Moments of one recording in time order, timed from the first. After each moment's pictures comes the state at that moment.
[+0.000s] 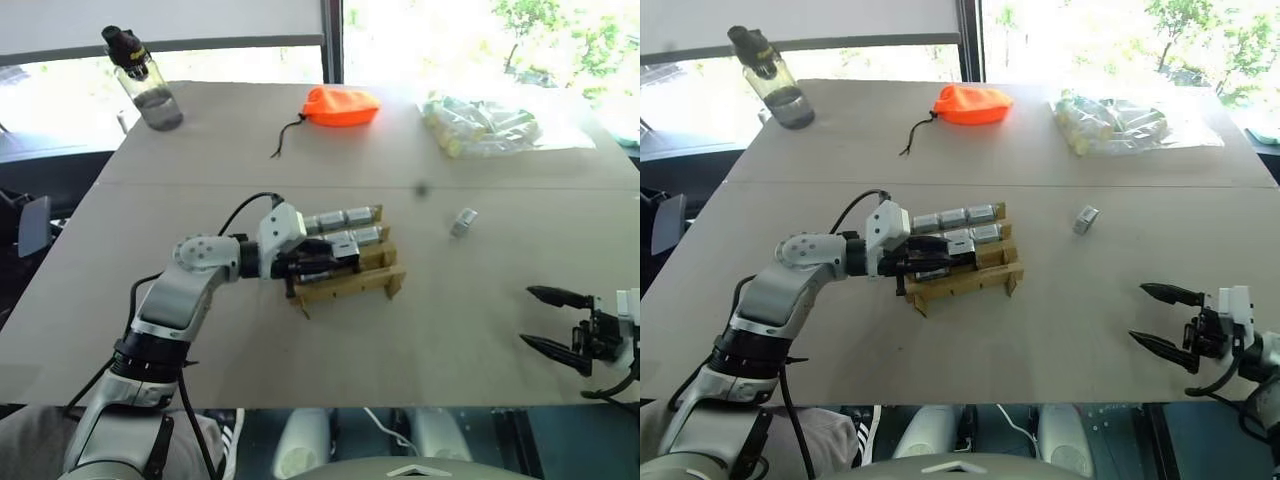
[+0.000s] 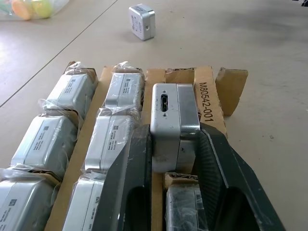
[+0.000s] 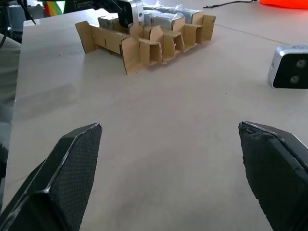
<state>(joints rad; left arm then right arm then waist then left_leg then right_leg) -0.43 0.65 -0.13 -0.07 -0.32 0.33 -1.12 0.01 -0.75 -0.19 0.44 0.74 -0.29 1.55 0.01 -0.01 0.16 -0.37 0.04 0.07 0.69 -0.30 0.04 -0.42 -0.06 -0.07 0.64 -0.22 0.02</state>
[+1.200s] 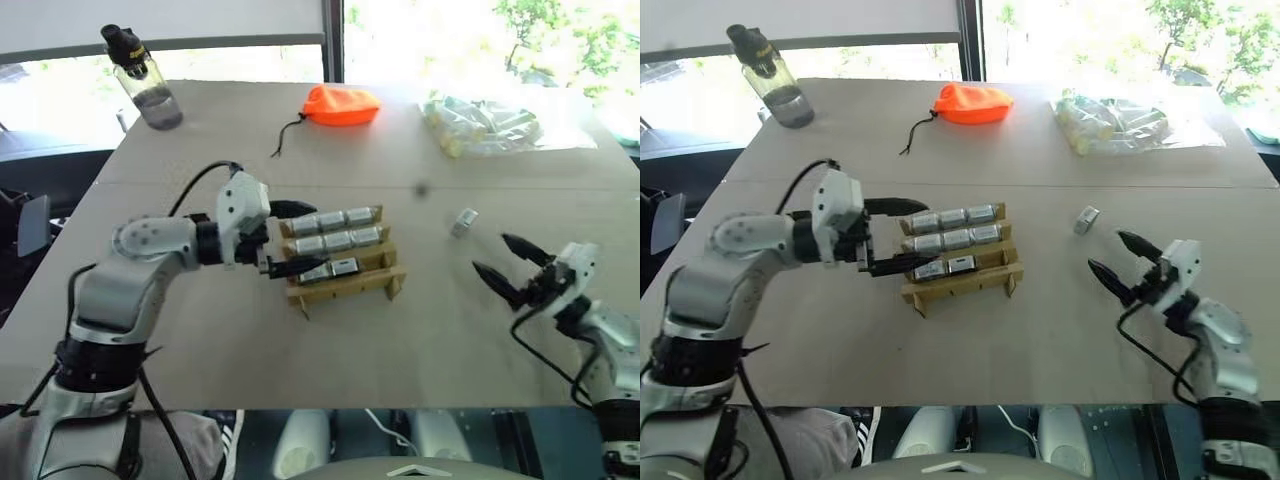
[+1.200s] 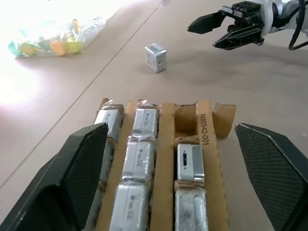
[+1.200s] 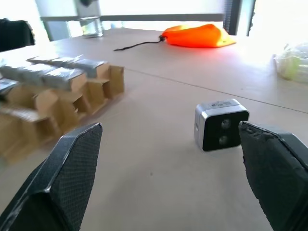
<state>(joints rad) -0.41 0.83 0.07 -0.28 -0.48 0.48 -1.12 -0.07 -0.39 -0.19 0.06 0.46 -0.03 0.75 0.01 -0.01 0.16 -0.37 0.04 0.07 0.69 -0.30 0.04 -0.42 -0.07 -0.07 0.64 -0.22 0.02</state>
